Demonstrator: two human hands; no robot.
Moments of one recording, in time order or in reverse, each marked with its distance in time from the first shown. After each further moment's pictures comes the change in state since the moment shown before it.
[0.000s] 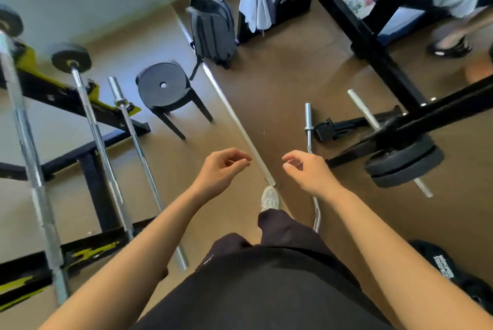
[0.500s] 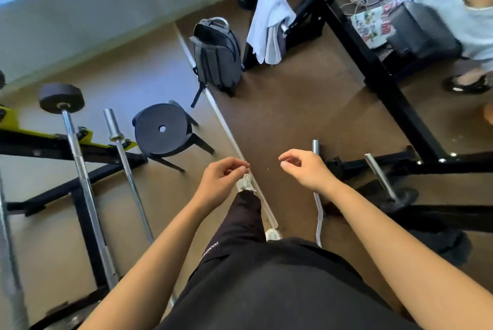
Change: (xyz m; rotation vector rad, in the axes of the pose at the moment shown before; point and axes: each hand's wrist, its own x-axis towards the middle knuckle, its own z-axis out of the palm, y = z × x) left_hand 0.230 0.047 -0.097 -0.129 0.068 -0.089; right_hand 0.270 -0.064 -0.096 0.085 -0.085 0.020
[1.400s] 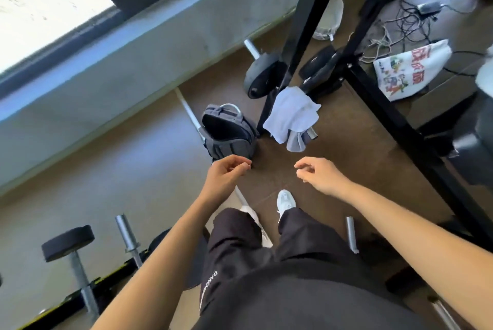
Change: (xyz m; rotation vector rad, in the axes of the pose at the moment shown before) left_hand 0.498 0.180 -0.193 -0.026 -0.002 -0.101; right_hand 0.467 -0.152 -0.196 0.045 -0.079 0.149
